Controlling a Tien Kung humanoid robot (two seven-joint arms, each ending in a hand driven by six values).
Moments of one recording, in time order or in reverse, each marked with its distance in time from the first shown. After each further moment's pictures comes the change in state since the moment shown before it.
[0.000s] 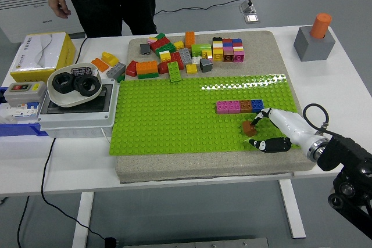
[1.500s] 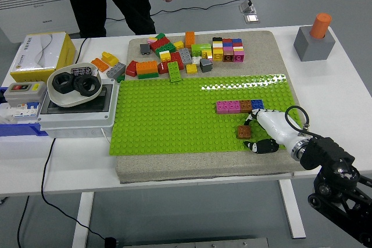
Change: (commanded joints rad) left arm -0.001 0.000 -0.013 0.003 0.011 0.001 -0.001; right arm 0.100 0.065 -0.127 -0.153 -0.104 -0.069 -0.026
